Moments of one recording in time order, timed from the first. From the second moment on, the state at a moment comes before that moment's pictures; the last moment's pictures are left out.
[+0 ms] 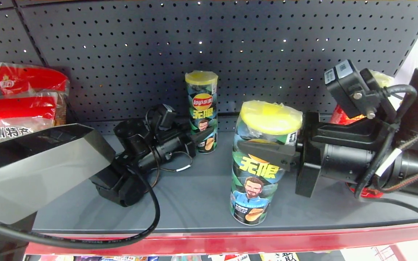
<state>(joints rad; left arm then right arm) -0.41 2.29 -1.00 -1.55 -0.59 -0.08 0.75 1.50 -0.83 -0.59 0.35 -0.17</state>
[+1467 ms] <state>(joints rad) -0.49 1.80 -0.29 -1.57 -0.69 -0.05 0.70 1.53 -0.87 -0.61 0.35 -0.17</state>
